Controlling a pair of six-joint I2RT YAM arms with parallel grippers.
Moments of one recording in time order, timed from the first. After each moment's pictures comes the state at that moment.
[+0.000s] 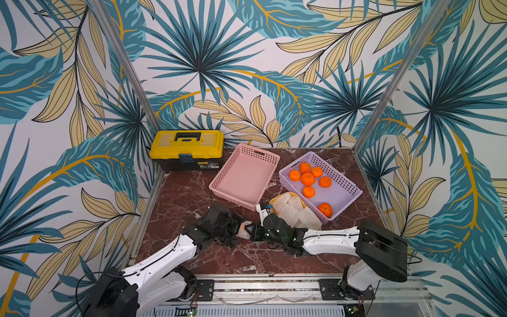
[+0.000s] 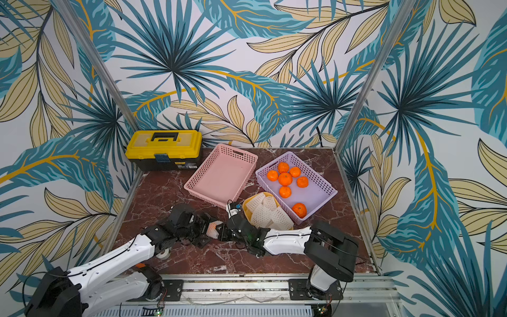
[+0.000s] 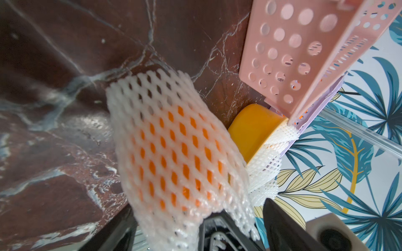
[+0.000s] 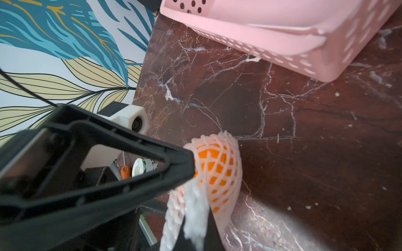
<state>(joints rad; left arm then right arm) -0.60 1.03 0.50 -0.27 0.29 -1.75 1.06 1.60 0.71 0.38 0.05 0.97</state>
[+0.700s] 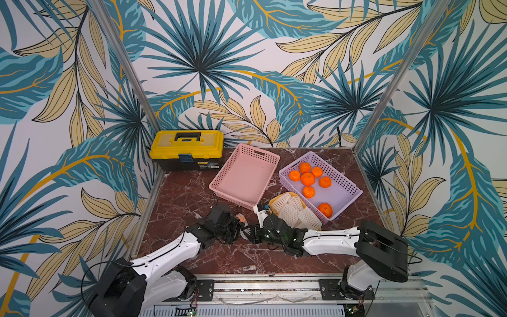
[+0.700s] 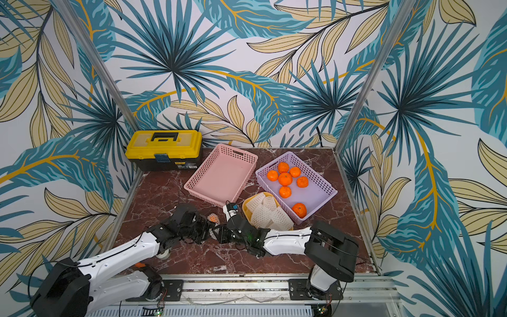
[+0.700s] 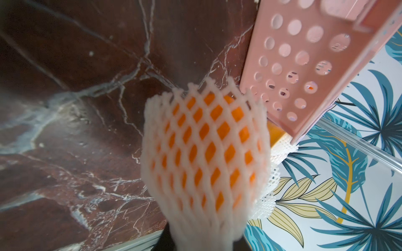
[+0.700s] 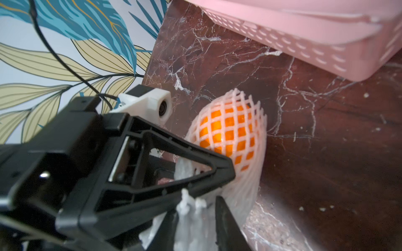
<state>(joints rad) -0.60 1.10 0.49 -0.17 0.28 -1.79 1.07 1.59 0.70 0.39 0.01 0.90</state>
